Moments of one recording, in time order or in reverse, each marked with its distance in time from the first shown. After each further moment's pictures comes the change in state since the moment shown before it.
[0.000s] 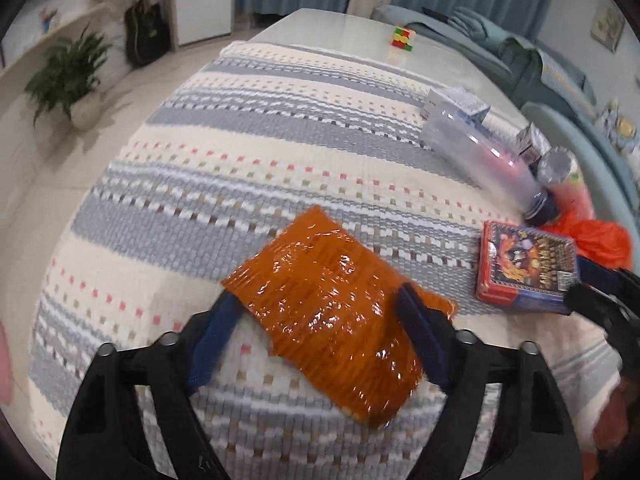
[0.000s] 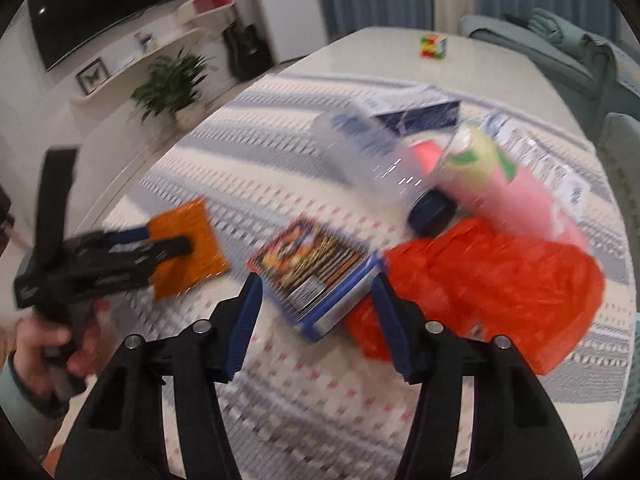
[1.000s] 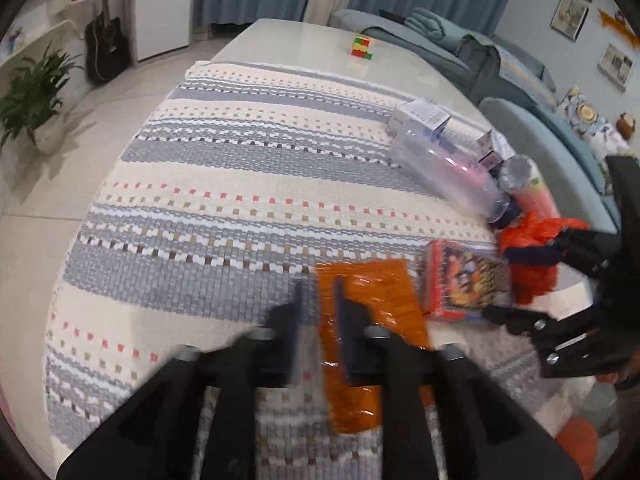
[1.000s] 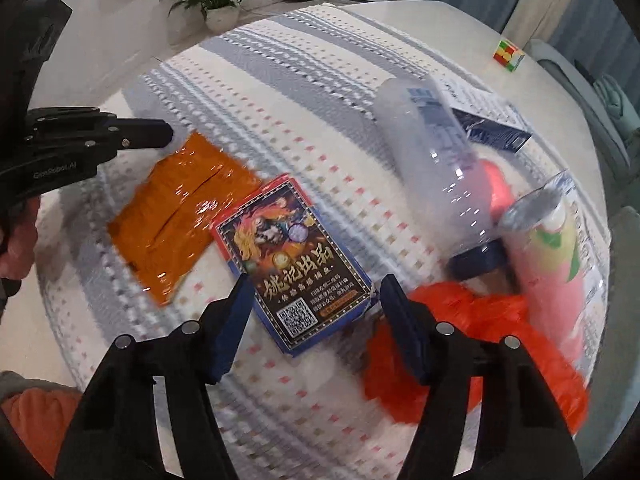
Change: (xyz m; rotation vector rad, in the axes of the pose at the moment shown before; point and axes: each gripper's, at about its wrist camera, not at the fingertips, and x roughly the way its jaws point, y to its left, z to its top) left arm -0.016 0.024 0.018 0.055 -0.021 -0.181; right arm 0.044 0.039 0.023 -0.322 0.251 -0.079
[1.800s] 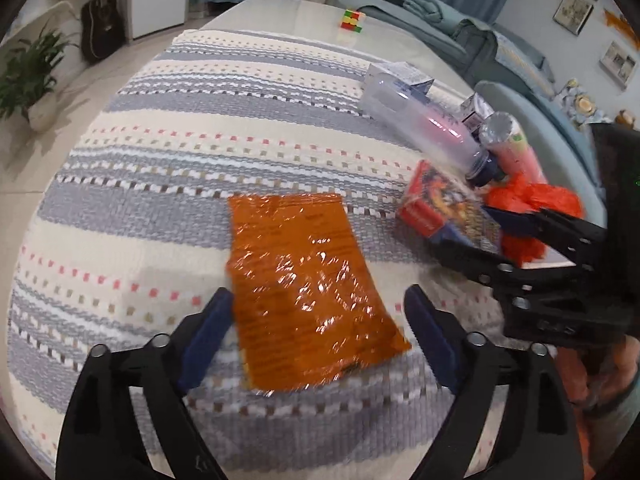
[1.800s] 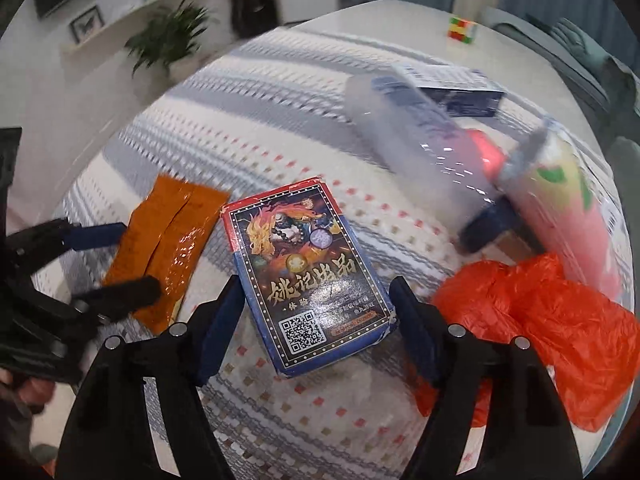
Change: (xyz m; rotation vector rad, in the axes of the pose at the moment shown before) left arm 0.016 -0.033 -0.033 -0.009 0.080 0.017; right arm 0.009 -0.007 -0.012 0.251 -0.126 -0.012
